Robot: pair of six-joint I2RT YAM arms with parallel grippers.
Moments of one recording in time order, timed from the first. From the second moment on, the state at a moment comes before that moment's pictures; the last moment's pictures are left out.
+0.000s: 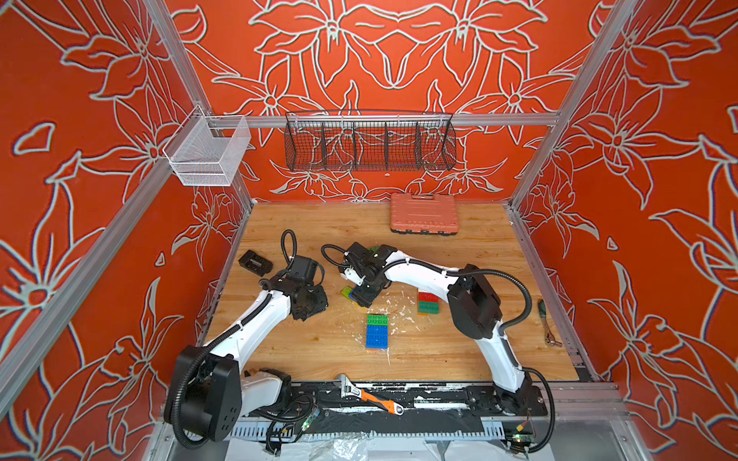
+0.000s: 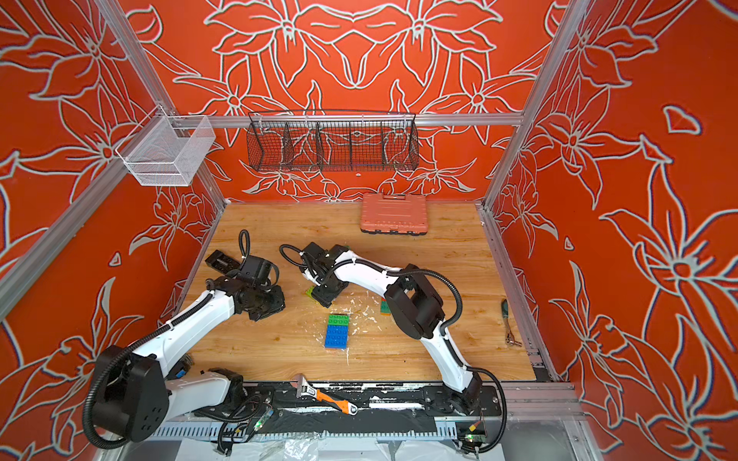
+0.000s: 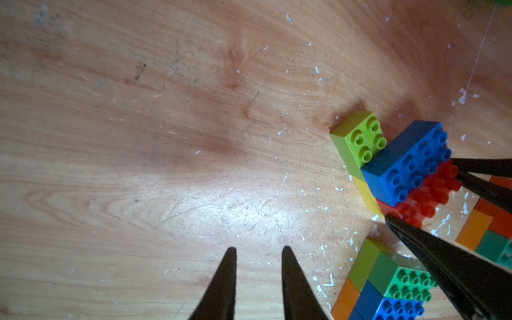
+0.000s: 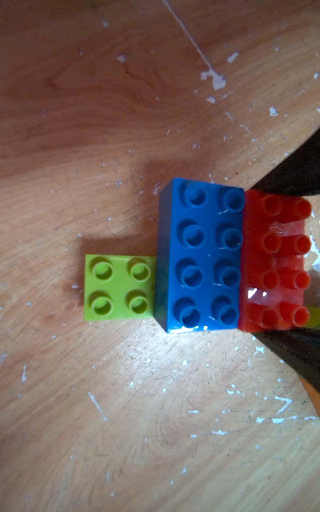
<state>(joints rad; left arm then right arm) -0.21 1.23 0.77 -0.76 0.10 -0.64 0.88 2.21 1.83 -0.97 -0.03 -0.06</state>
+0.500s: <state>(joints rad) -0.21 1.23 0.77 -0.76 0.11 -0.64 0.89 2.21 1.83 -0.97 0.01 -0.04</state>
